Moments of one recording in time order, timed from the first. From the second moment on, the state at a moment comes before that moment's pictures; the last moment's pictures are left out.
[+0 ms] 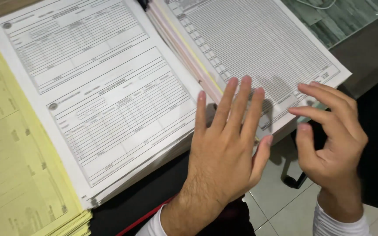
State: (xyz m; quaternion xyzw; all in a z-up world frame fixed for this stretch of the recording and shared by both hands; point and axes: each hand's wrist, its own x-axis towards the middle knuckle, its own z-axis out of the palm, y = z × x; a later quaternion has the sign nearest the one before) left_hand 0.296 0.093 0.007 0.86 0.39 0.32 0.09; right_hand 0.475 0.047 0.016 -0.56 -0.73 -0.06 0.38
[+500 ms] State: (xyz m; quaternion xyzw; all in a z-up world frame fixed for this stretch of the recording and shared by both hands) left_hand 0.313 0.105 0.004 0.85 0.43 0.30 0.05; right_hand 0.488 0.063 0.000 -0.57 -0.74 -0.05 0.35
